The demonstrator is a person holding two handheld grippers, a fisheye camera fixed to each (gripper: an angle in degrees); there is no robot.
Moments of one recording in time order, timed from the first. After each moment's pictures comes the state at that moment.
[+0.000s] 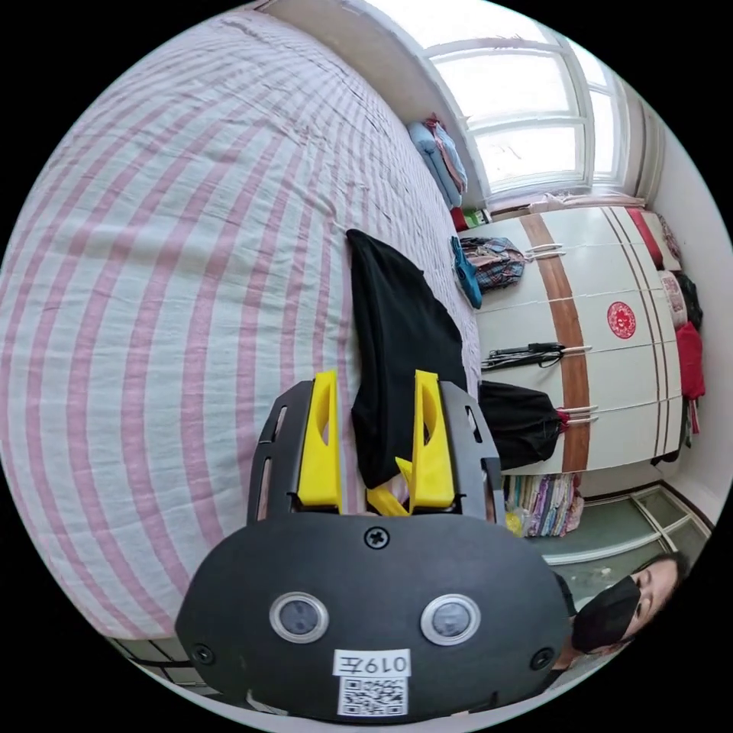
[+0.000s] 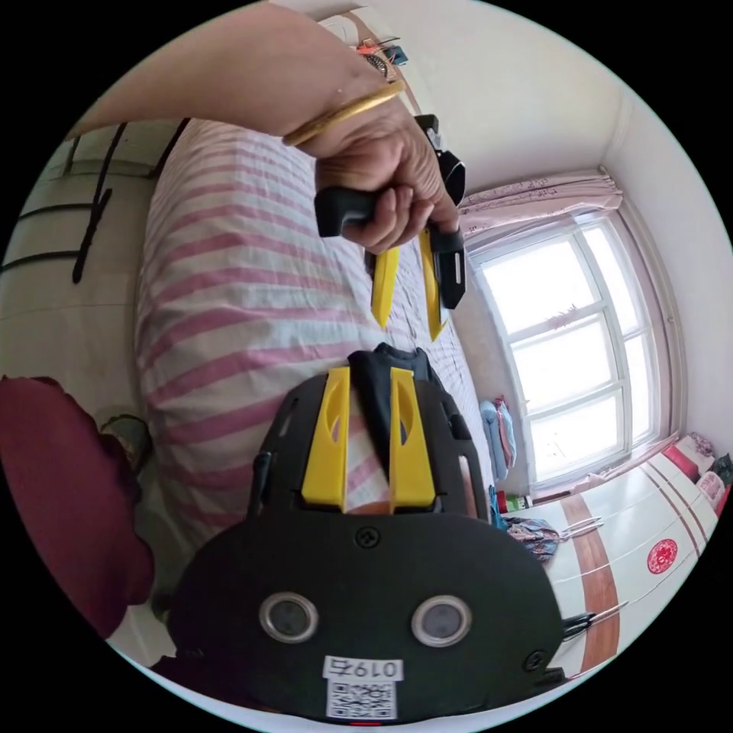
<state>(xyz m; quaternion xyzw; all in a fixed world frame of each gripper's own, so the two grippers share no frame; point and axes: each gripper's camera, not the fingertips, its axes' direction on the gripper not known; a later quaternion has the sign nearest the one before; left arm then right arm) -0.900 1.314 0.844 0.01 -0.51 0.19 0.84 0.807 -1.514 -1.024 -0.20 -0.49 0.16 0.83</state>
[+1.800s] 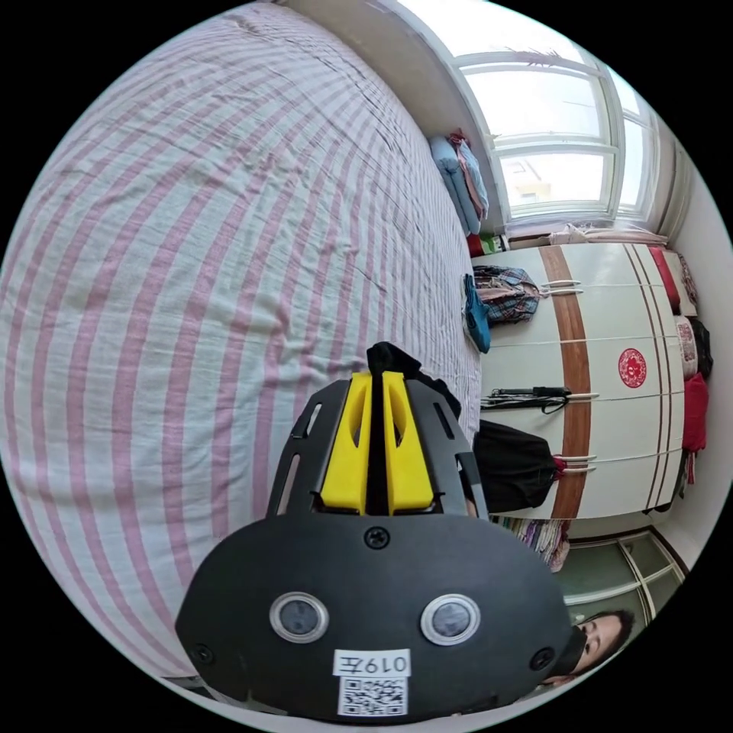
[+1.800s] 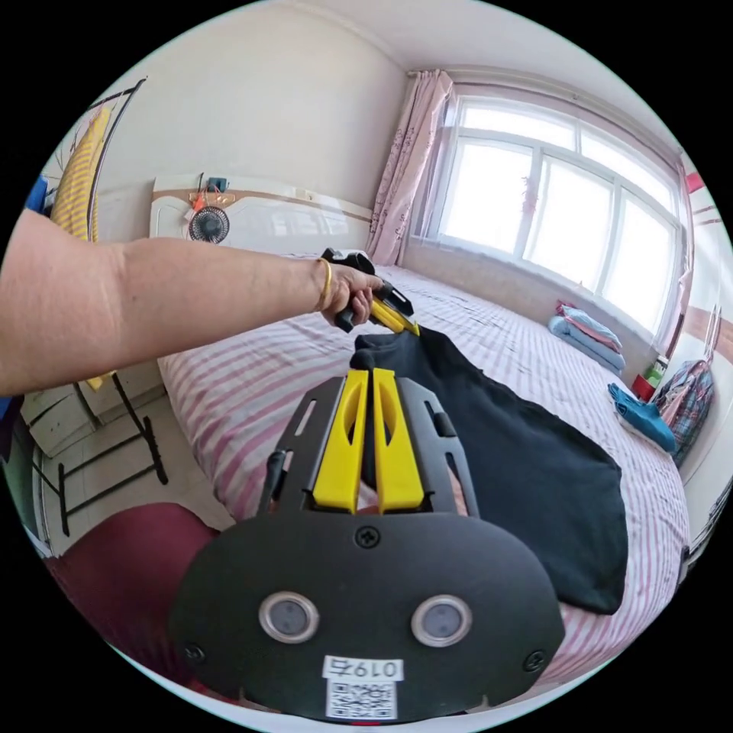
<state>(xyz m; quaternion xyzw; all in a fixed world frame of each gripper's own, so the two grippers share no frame) -0.925 1.059 0.981 0.05 -0.52 0.16 0.84 0.741 -1.308 -1.078 -0.24 -0.50 0.54 0.63</state>
